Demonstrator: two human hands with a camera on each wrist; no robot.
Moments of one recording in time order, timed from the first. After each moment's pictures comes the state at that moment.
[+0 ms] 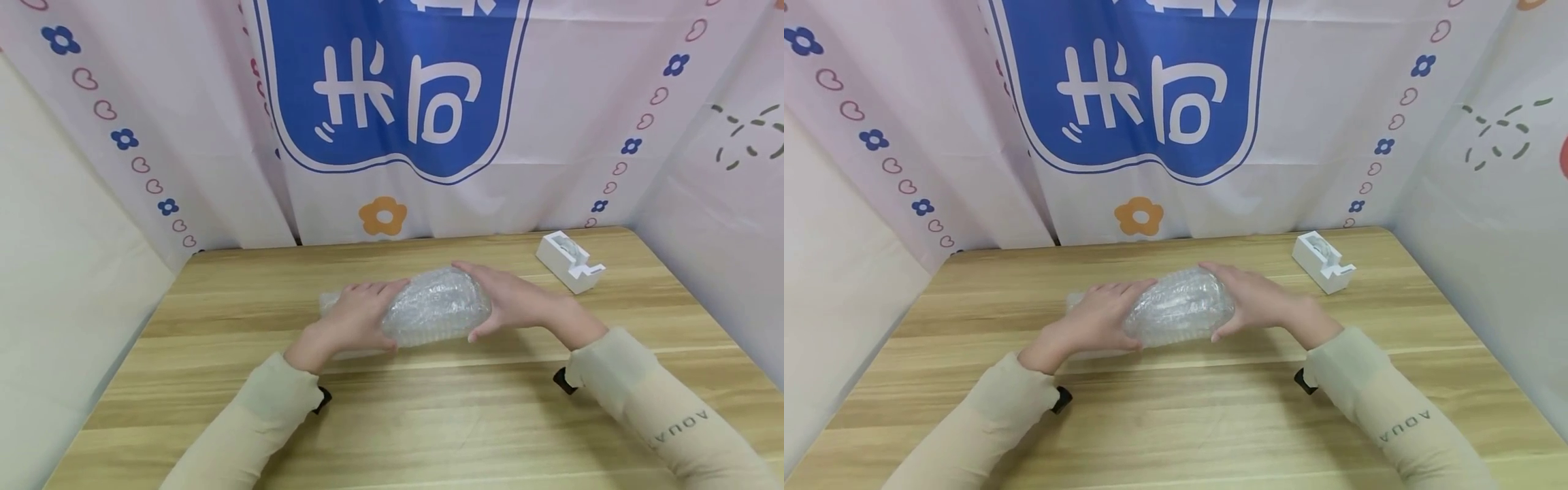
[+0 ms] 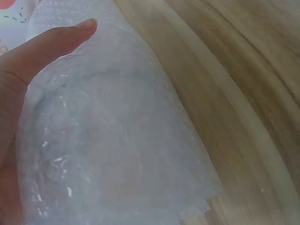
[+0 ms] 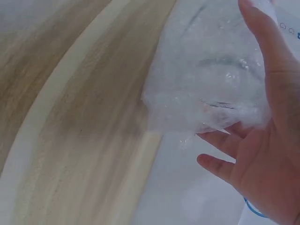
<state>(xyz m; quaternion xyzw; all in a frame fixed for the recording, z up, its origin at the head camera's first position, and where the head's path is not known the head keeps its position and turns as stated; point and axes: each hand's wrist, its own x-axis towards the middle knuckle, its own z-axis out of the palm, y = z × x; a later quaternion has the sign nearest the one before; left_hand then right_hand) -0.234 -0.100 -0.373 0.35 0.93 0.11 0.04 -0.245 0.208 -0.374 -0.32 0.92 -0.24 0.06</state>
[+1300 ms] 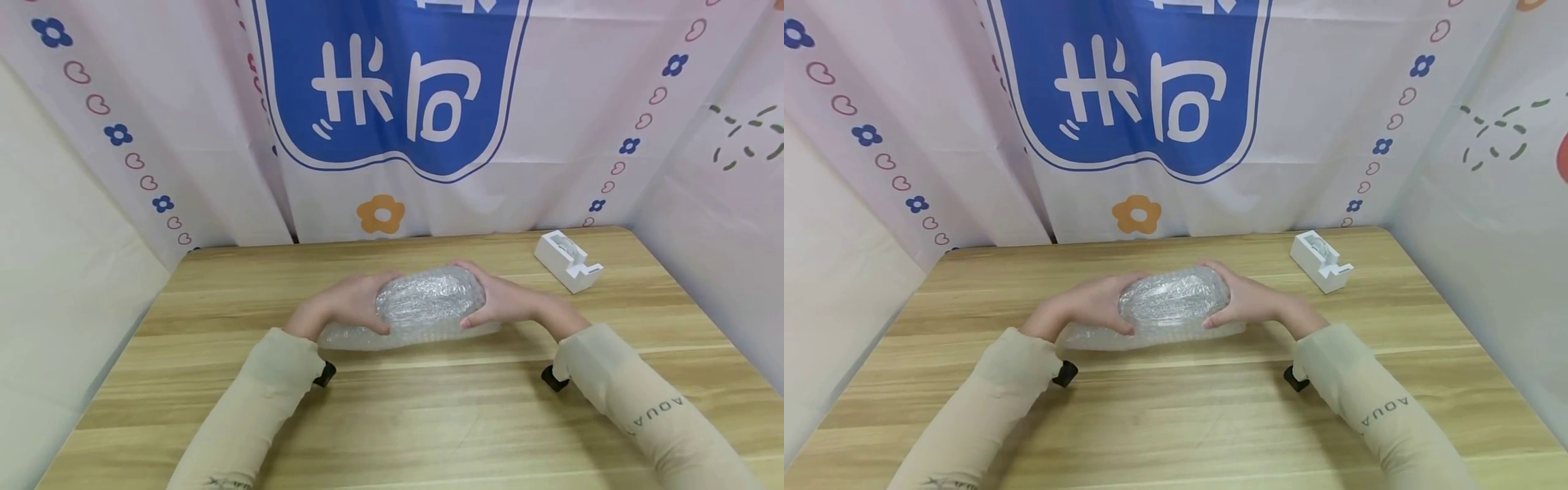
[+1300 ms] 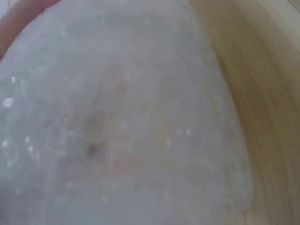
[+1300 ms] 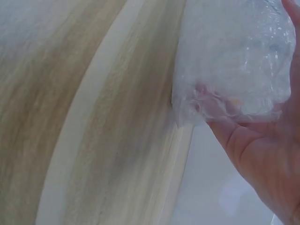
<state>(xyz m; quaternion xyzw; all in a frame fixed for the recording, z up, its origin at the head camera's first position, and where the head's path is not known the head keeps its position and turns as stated) -0.270 -0.108 -0.366 0.35 0.90 0.22 0.16 -0.260 0.210 -0.396 -0.25 0.87 -0.39 0.17</state>
